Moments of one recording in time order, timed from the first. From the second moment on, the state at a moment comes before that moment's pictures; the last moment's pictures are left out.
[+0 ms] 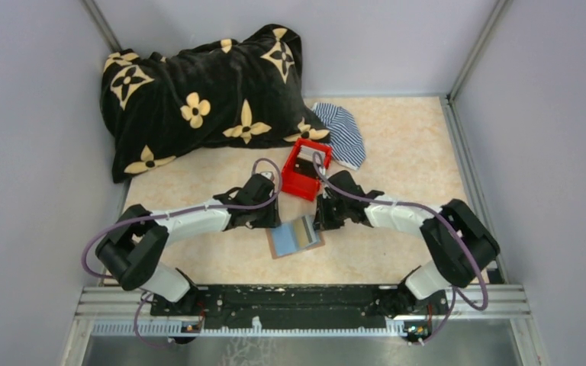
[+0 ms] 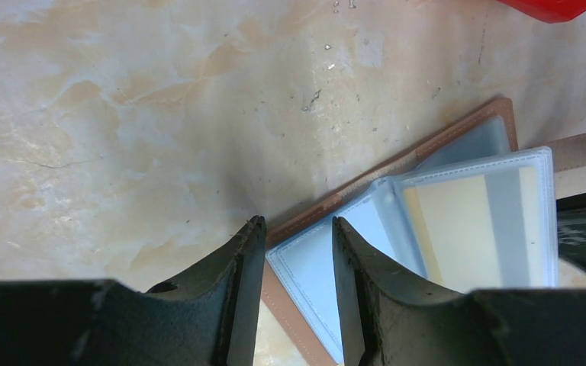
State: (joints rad) left arm -0.76 1.50 0.74 -0.20 -0.07 -0.64; right arm 0.68 1.53 0.71 -0.13 -0.35 0.56
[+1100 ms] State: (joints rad) left arm -0.80 1.45 0.45 0.26 0.33 -1.05; right arm 0.66 1.52 0.65 -0.05 -0.39 0.55
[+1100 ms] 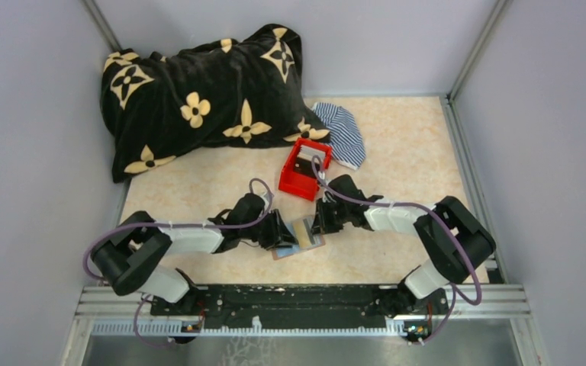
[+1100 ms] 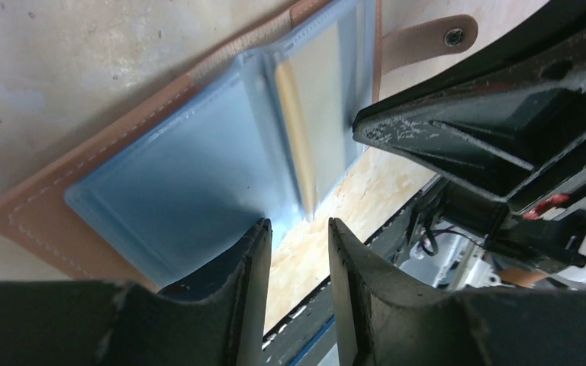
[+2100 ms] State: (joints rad) left arm -0.80 1.72 0.34 0.85 0.33 -1.27; right arm 0.66 1.55 0.59 0.09 -0.48 0.58
